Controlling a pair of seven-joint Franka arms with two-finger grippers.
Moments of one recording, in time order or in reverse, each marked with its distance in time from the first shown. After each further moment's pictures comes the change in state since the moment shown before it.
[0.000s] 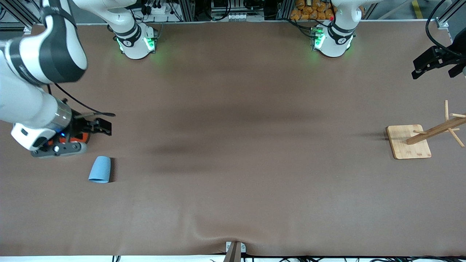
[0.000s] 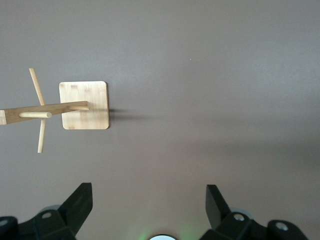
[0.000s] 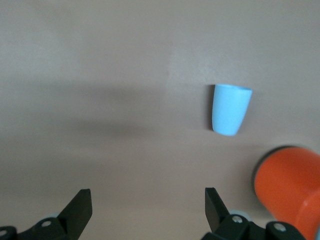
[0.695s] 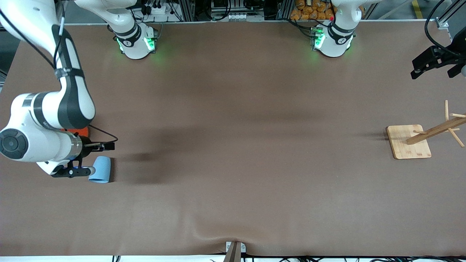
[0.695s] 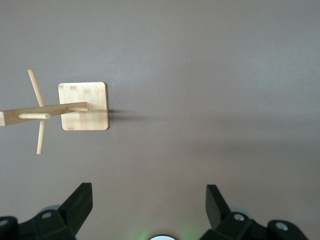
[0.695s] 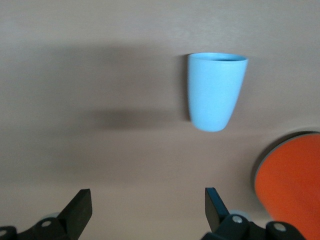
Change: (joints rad) left arm -0.002 0.001 -0.003 0.003 0.000 0.000 0.000; right arm -0.101 0.198 -0.024 -0.049 -0.015 0.078 -0.014
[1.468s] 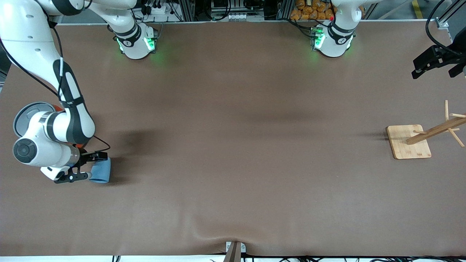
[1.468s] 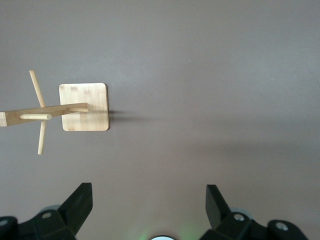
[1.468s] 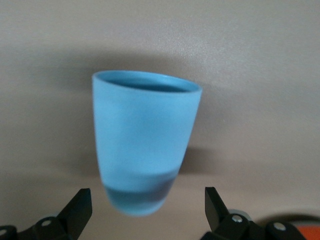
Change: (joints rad) left arm 0.001 0.000 0.000 0.005 0.000 0.000 0.000; right arm -0.124 0.144 -0.001 -0.156 -0.024 0.405 -0.238
